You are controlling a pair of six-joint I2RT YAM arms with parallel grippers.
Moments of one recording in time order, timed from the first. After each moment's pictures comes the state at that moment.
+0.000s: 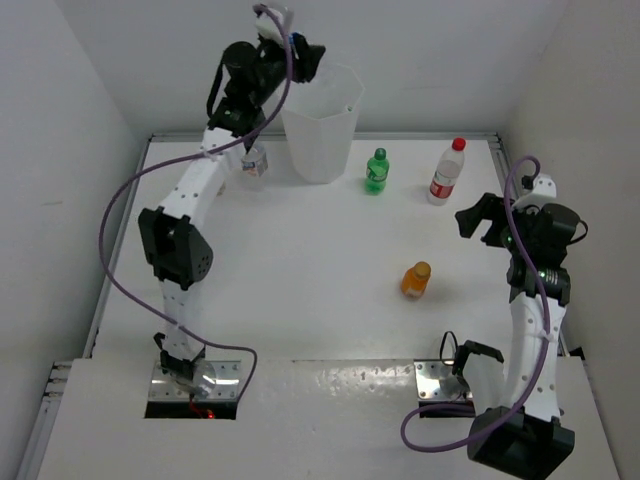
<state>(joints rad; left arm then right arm) -0.35 2.00 2.19 0.16 0.26 -0.11 -0.38 0.81 0.76 -0.35 -0.47 0.12</state>
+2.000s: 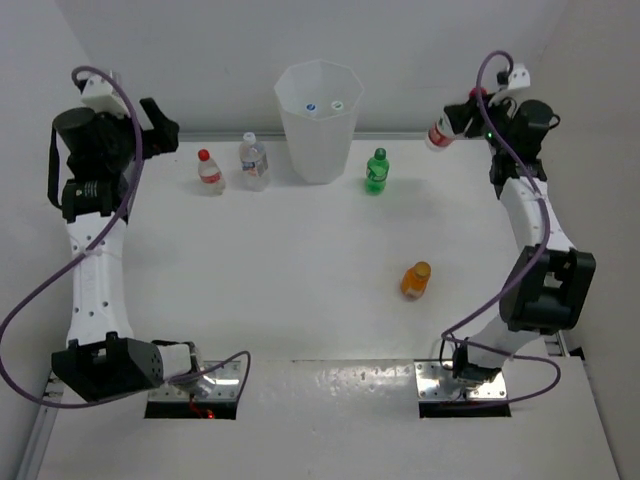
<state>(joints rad) 0.22 1.26 1.53 -0.37 0.27 -0.15 -0.19 1.65 1.27 0.32 -0.52 0.08</state>
